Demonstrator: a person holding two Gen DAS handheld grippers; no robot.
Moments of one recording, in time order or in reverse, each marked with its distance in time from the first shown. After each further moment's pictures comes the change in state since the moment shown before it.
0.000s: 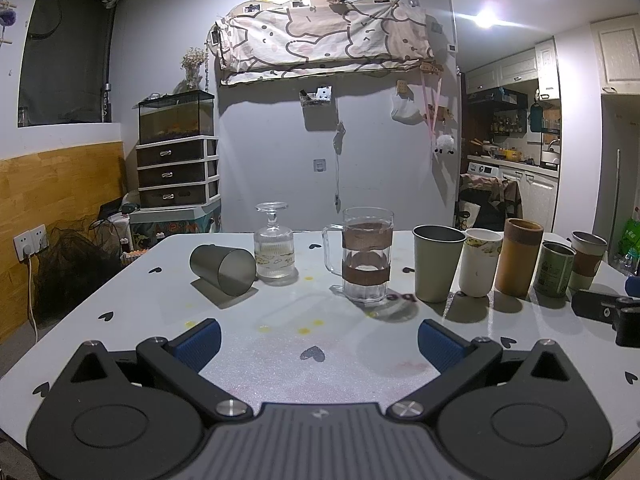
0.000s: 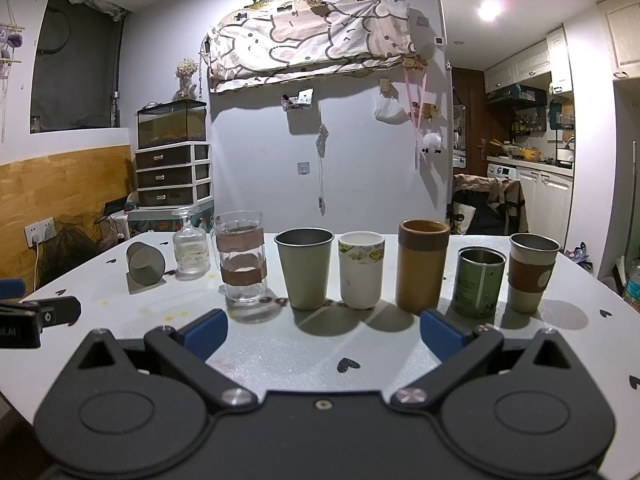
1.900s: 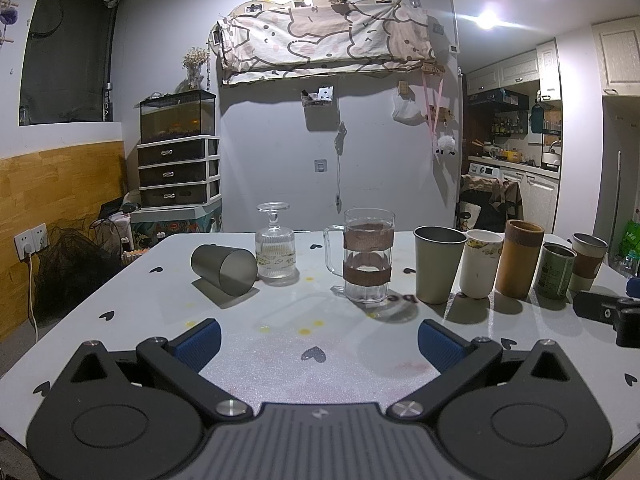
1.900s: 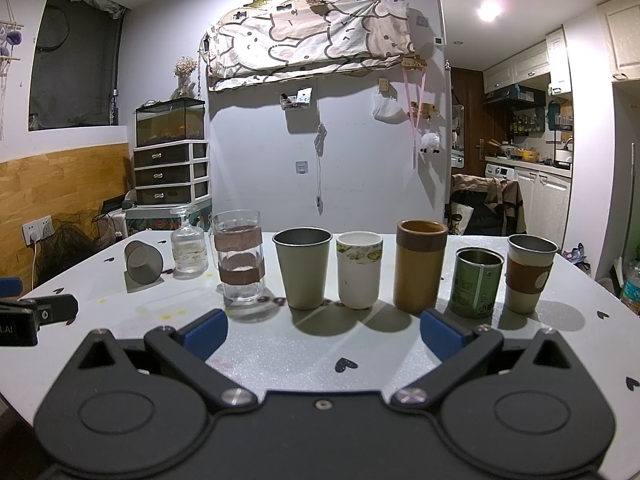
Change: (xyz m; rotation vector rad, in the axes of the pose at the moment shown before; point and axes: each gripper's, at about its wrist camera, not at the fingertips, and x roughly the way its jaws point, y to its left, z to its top) left arm 0.000 0.000 0.003 0.001 0.001 -0.001; right arm -0.001 -0.002 0.001 -0.001 0.004 -0.005
